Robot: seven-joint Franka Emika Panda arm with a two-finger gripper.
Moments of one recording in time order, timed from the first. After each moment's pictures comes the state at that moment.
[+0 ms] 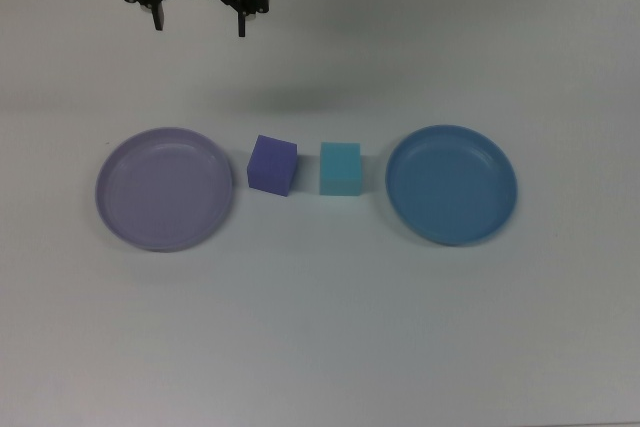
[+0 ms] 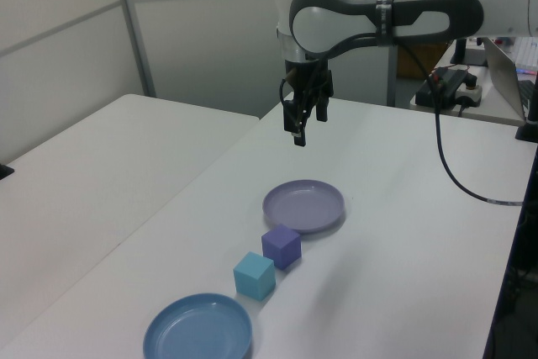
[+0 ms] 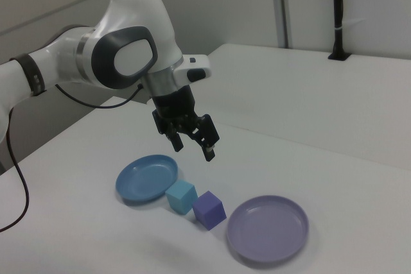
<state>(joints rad) -0.06 0.06 0.06 -1.62 -0.09 1.72 -0.03</state>
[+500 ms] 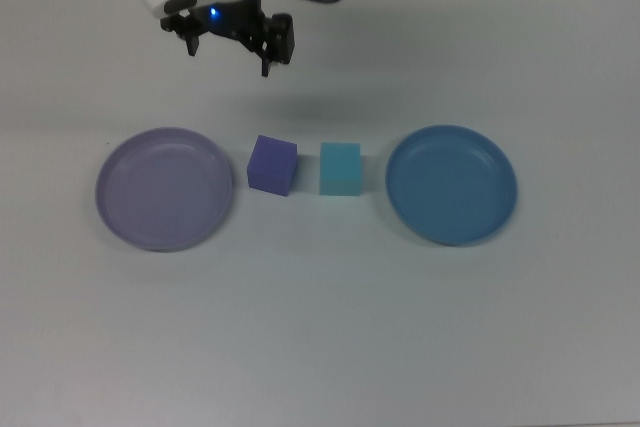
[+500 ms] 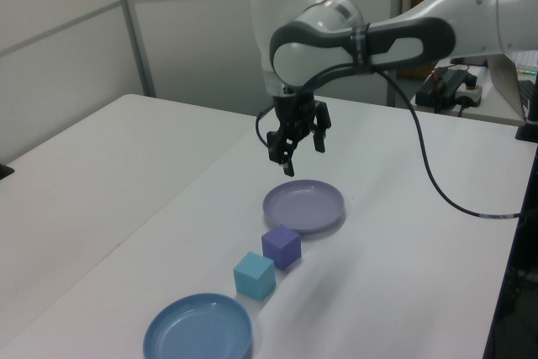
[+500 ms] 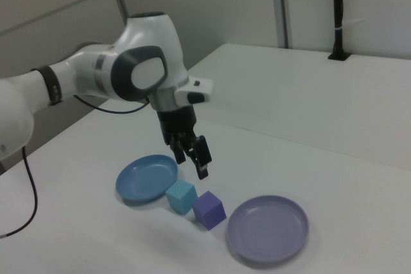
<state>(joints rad) -0.01 0.16 0.06 -1.63 -0.10 1.71 0.29</state>
